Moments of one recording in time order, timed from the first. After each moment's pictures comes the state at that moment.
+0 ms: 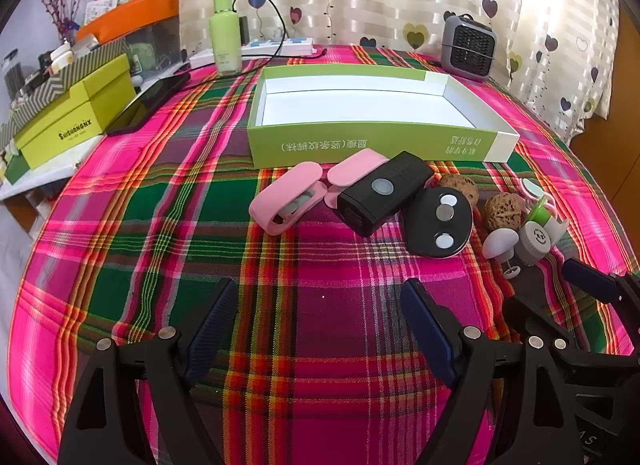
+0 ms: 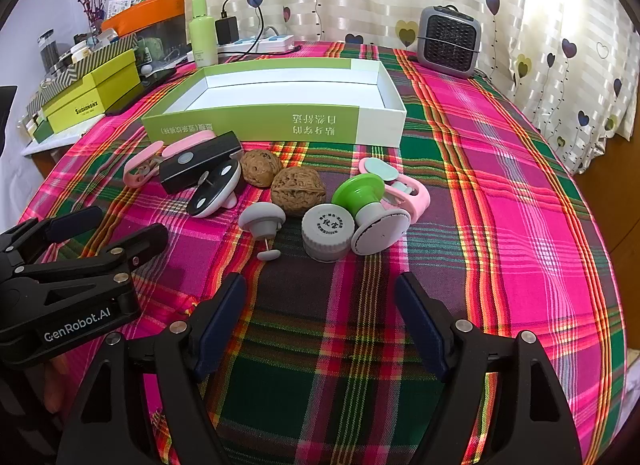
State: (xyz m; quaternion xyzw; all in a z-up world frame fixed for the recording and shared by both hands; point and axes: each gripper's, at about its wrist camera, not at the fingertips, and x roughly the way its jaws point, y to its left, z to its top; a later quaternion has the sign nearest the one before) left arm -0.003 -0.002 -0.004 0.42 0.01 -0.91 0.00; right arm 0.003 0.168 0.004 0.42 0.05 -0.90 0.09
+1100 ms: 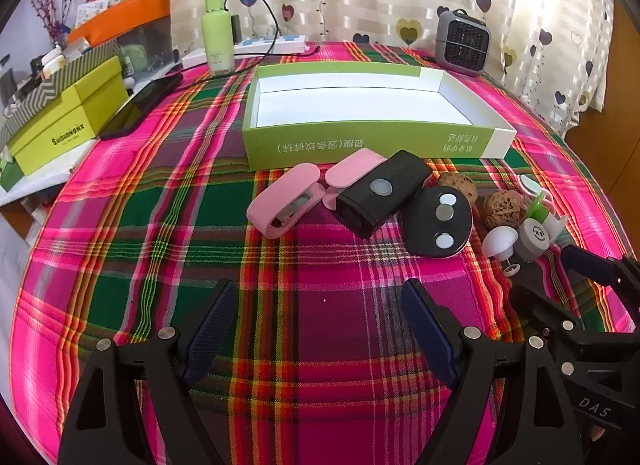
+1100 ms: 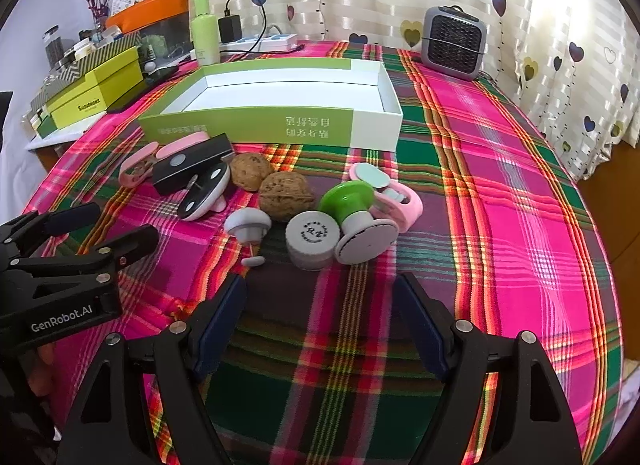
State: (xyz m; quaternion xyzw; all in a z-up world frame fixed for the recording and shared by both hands) left arm -0.006 -0.002 -0.002 0.43 0.00 -0.90 -0.01; right arm -0.004 0.175 0.005 0.43 0.05 -0.90 0.11
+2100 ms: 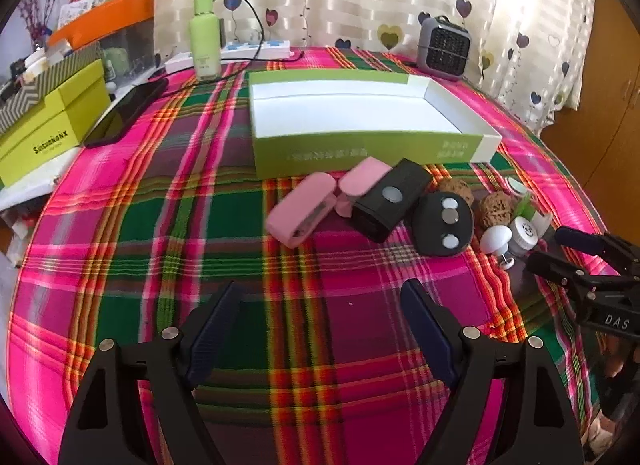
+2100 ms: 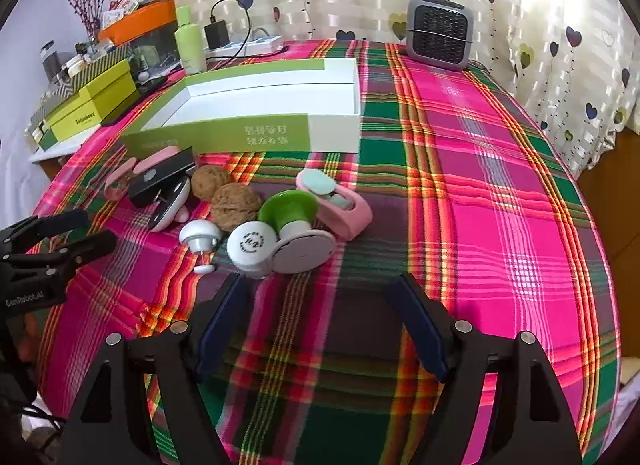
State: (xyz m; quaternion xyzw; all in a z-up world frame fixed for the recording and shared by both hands) left arm -0.007 -0.030 0.005 0.42 0.01 -0.90 -0.06; right arm -0.019 0.209 0.009 0.43 0.03 -0.89 0.12
